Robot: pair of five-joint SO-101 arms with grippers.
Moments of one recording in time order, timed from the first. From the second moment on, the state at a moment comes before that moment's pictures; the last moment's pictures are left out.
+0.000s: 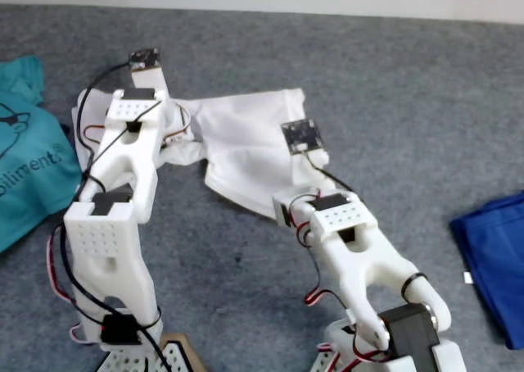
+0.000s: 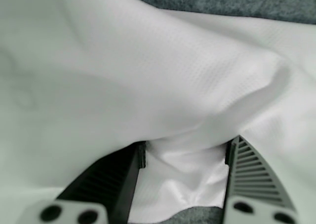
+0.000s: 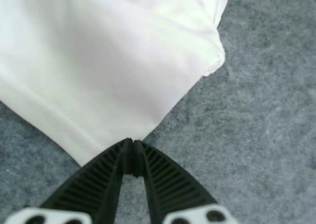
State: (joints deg) left arm -8.6 36.9 -13.7 60.8 15.2; right arm -20.5 -15.7 55.3 27.6 -0.7
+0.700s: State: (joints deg) left arm -8.6 36.9 -13.7 60.8 15.2; right arm -20.5 -0.1 40.0 30.4 -0.9
